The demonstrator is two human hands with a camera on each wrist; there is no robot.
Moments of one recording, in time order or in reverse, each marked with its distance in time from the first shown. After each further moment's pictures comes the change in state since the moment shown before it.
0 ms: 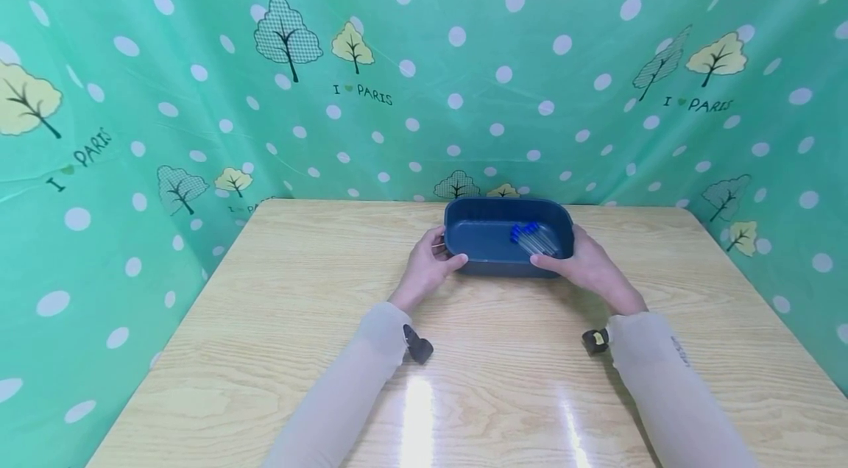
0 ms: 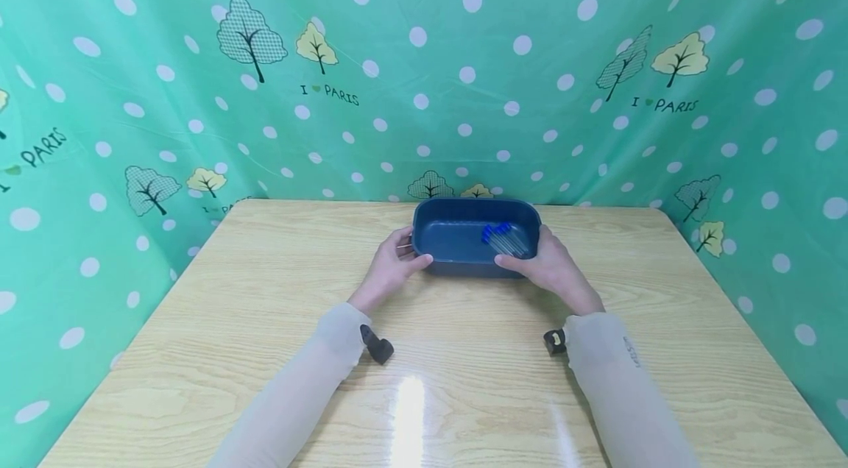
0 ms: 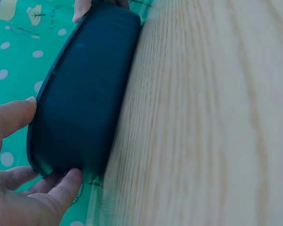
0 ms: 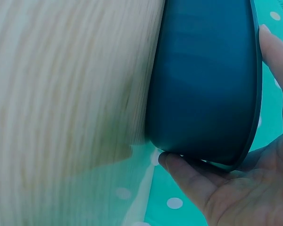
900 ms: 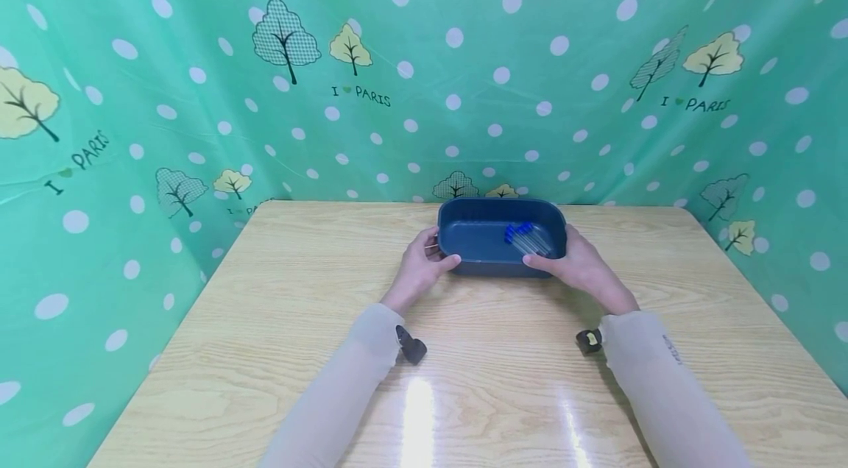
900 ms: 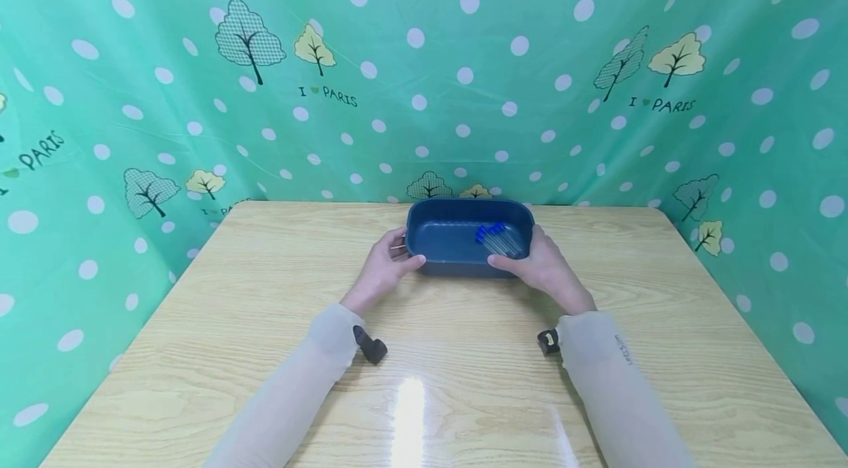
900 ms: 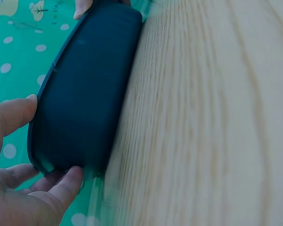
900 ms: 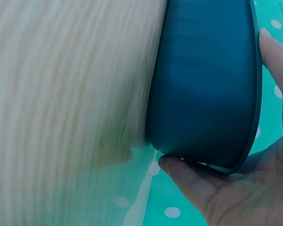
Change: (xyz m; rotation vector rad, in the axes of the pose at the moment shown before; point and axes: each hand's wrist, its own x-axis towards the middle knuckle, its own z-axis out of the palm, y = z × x) left_hand -0.002 0.000 -0.010 0.020 0.010 -0.019; right_hand 0.002 -0.009 0.006 -0.007 -0.013 0.002
